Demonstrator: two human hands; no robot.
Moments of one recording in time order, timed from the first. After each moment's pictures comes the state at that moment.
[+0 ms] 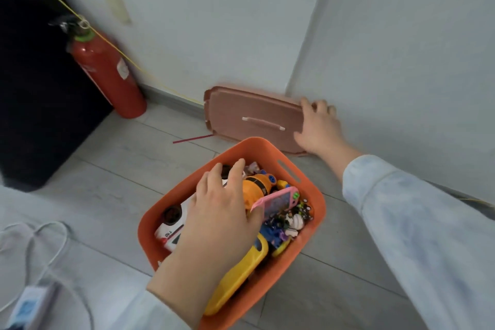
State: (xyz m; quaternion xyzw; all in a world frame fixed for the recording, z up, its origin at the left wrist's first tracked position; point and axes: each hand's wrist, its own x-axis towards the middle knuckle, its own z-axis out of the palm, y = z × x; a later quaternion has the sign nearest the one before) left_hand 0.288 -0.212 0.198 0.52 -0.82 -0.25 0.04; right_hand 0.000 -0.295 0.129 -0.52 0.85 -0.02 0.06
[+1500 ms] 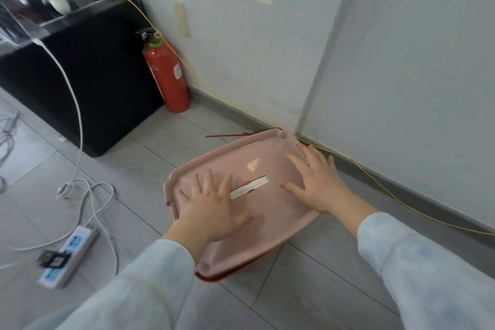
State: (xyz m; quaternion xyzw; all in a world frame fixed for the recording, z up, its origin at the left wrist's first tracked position) left_hand 0.317 -0.172 0.172 0.60 -0.76 -0.20 -0.17; right_hand 0.048 -0.179 0.127 -0.71 0.69 0.01 0.14
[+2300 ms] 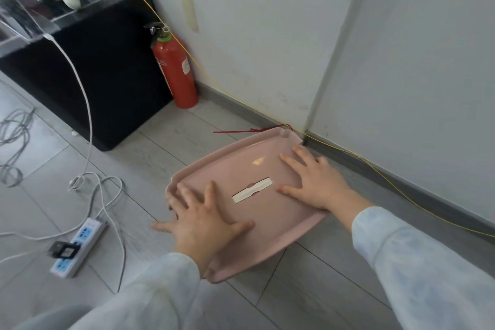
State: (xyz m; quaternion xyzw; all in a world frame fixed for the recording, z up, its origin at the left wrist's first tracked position) left_hand 0.328 -0.149 0.136 0.74 -0.63 -0.21 -0.13; right_hand 0.060 -0.194 0.108 -0.71 0.68 0.06 0.17
